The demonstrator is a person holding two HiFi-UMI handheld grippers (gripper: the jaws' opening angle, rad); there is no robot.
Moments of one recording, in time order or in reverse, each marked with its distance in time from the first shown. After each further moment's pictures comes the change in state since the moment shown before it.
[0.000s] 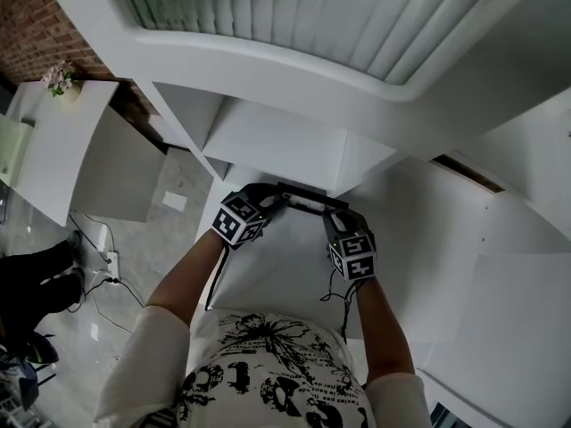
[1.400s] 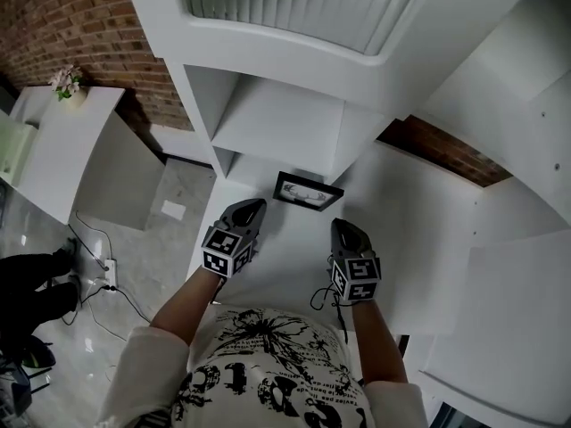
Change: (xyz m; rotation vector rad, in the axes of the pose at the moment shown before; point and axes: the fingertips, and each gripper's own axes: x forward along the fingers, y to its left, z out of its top) left arm -0.095 -0.033 0.011 -0.052 -0.317 0.299; right arm -0.086 0.025 0.007 0.091 -0.222 -0.131
